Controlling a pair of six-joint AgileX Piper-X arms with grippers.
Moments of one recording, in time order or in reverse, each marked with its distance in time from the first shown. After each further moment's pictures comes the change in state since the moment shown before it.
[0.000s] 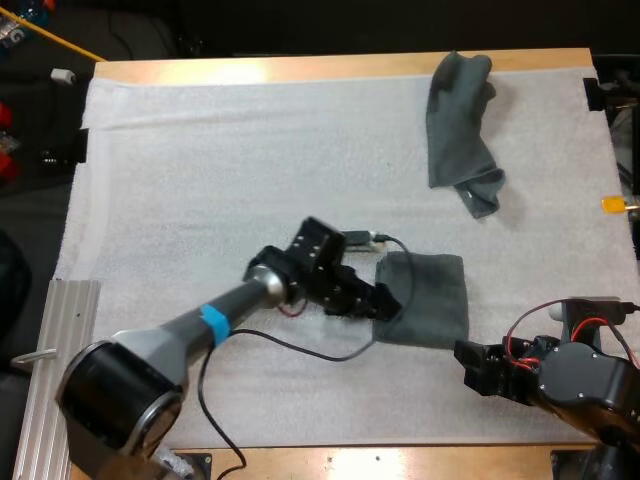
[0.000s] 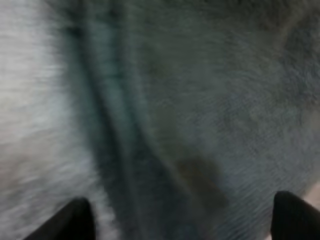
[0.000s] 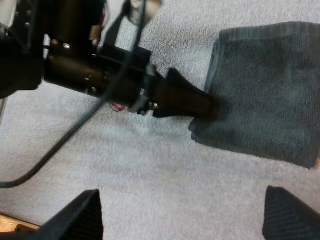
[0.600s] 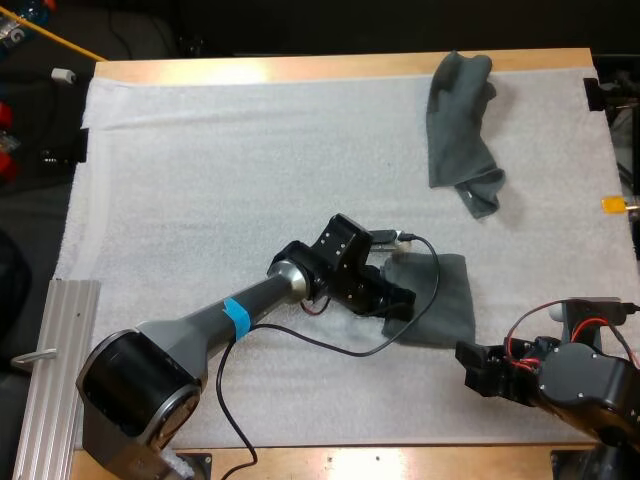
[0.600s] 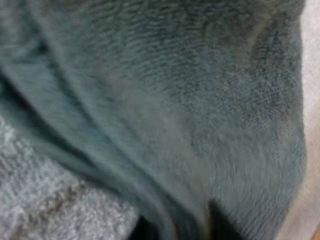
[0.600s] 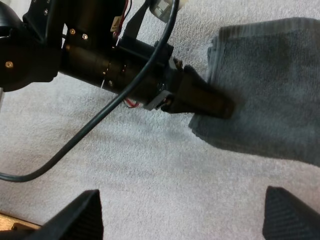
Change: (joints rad) left arm -0.044 0.049 -0.074 0.040 0.016 -0.021; right arm 0.000 0.000 0.000 0.006 0.000 0.000
